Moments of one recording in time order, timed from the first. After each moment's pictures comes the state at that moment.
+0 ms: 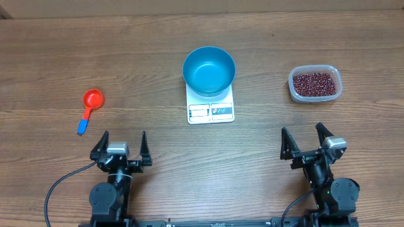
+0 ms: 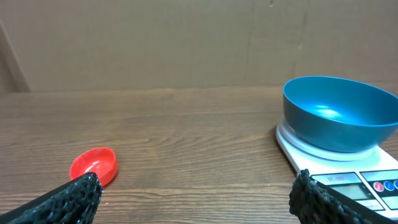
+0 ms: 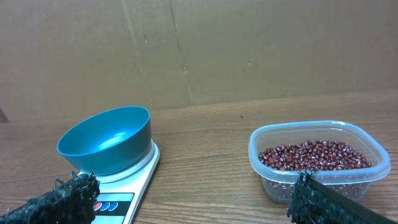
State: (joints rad) left arm -0.04 0.02 0.01 -0.07 -0.01 0.00; right arm 0.00 0.01 0.02 -0.02 -0.19 0.17
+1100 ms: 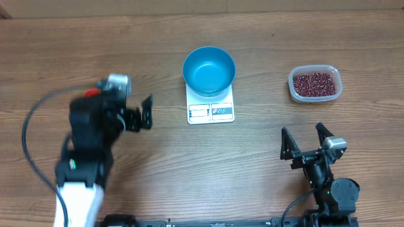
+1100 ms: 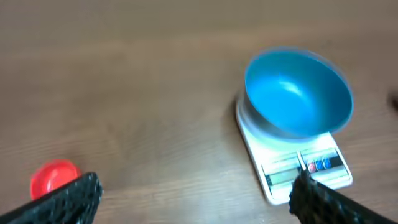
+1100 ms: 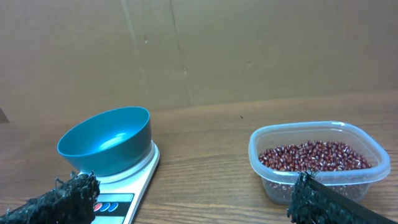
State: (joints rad) left arm -0.04 1.01 0.94 -0.53 0.17 0.04; right arm 0.00 0.01 0.02 -0.02 -0.19 0.17
